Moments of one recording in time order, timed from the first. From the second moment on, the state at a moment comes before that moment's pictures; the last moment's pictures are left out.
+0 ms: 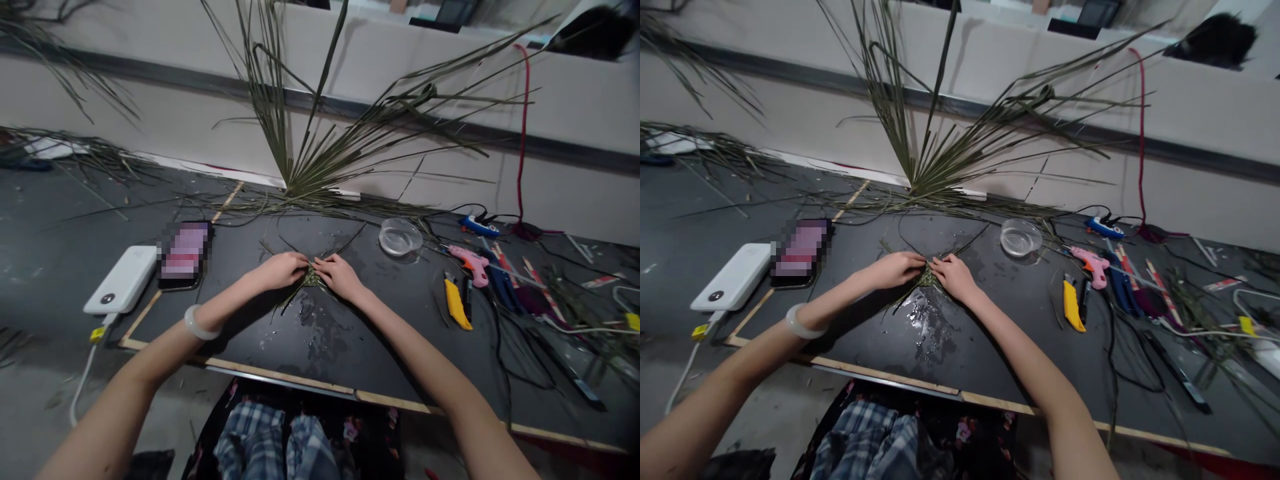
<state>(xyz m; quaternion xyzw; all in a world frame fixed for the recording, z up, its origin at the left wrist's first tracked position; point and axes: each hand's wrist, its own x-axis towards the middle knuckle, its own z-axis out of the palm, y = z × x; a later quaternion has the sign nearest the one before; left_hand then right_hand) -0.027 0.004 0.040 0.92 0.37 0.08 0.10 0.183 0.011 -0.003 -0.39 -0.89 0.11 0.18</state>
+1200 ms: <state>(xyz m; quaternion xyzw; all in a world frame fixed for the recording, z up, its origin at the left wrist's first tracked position) -0.014 -0.015 0.007 0.92 0.38 0.08 0.09 0.207 0.038 -0.003 -0.34 -0.89 0.12 0.28</state>
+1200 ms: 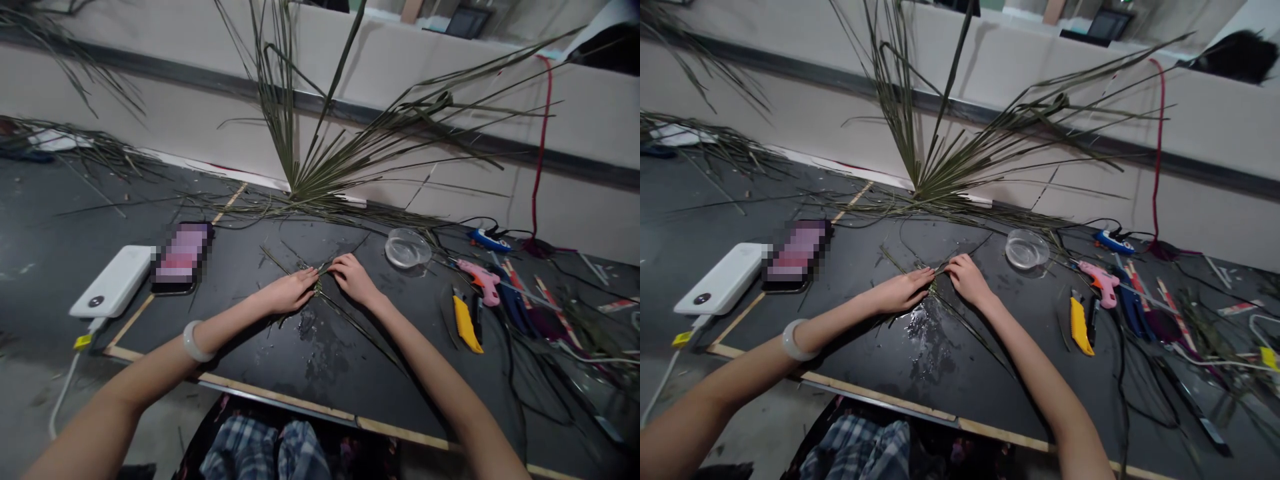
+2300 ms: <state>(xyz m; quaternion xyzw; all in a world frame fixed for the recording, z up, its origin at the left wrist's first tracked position) -0.013 -0.017 0.005 0.91 0.39 0.11 0.07 0.205 0.031 0.009 -0.36 -0.91 0.08 0.16</state>
